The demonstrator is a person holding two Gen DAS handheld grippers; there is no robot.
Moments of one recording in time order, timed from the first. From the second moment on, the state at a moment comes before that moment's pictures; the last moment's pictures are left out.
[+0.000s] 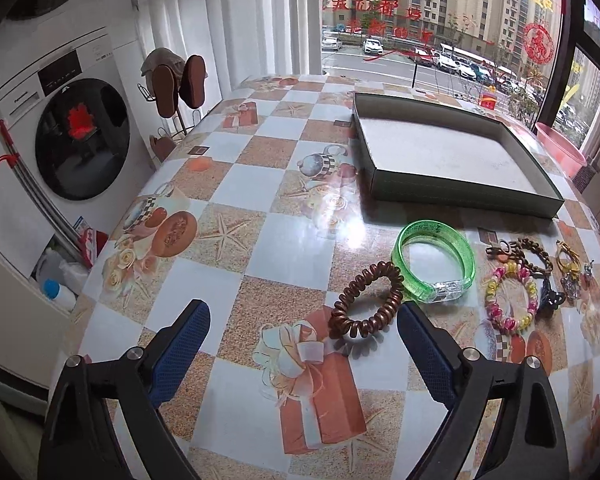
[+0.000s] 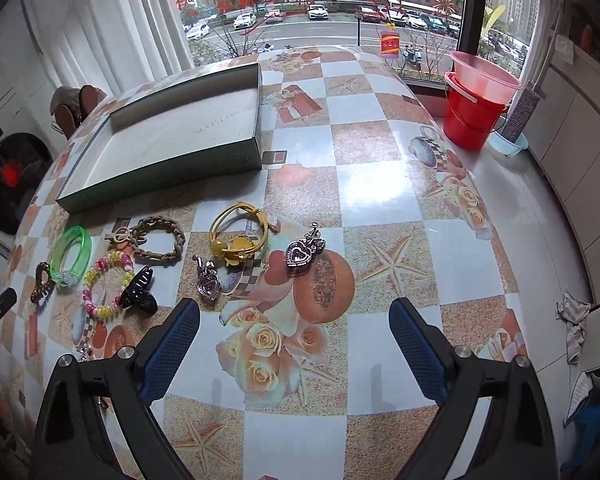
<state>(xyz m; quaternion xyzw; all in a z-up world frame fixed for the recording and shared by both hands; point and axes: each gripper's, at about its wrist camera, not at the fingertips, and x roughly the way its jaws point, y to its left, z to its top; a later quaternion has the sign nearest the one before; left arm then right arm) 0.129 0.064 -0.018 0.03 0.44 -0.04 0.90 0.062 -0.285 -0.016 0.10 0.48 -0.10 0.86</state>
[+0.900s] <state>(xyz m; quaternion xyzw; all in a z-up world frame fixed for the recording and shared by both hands) 0.156 0.019 -0.042 0.06 0.49 -0.15 0.86 0.108 -0.282 -0.041 0.07 0.49 -0.09 0.87</state>
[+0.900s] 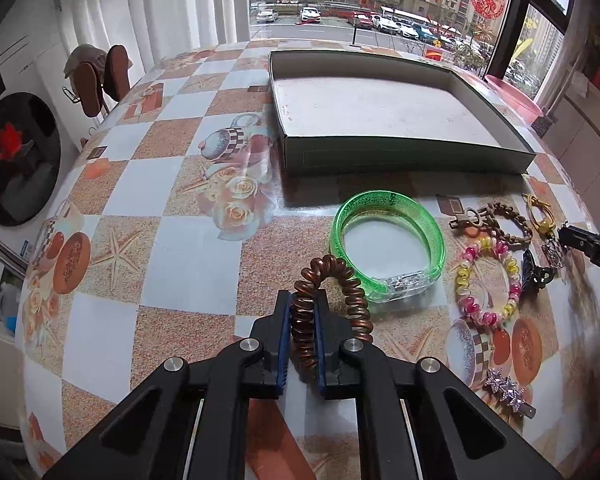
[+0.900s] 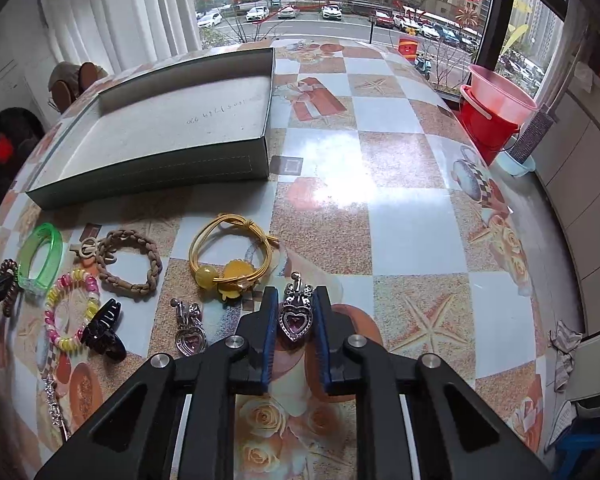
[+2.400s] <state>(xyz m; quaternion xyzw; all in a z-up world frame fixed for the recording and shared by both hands) 0.343 -0.094 0.019 0.03 0.47 -0.11 0.88 0.309 -0.269 0.054 0.14 0.47 0.05 0.87</state>
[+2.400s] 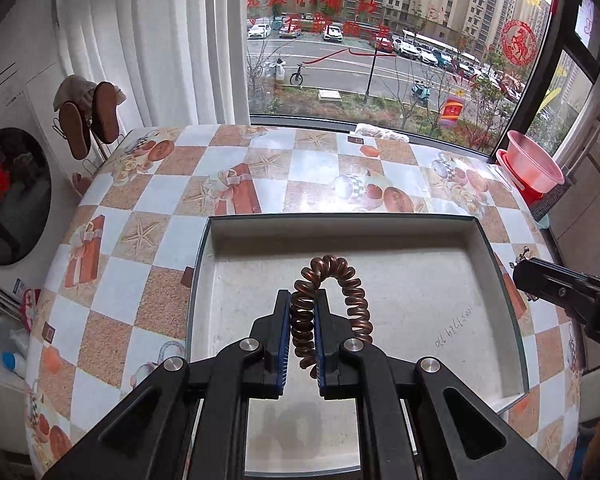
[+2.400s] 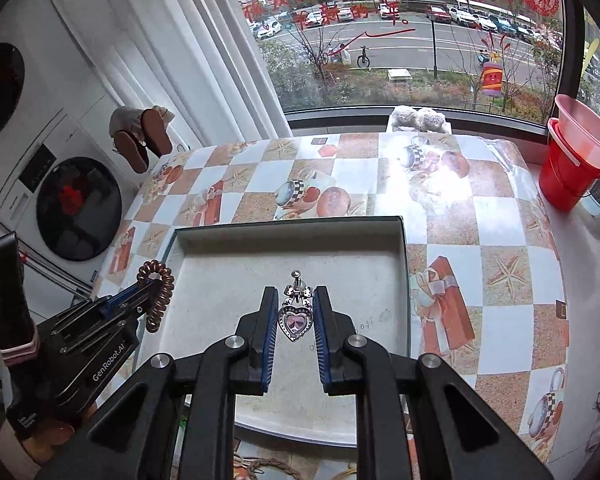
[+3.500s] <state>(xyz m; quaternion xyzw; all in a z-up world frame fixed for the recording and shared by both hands) 0.349 -0.106 -0.008 0.07 0.44 -0.07 0.89 0.324 -0.277 0.011 0.15 0.47 0.03 0.87</state>
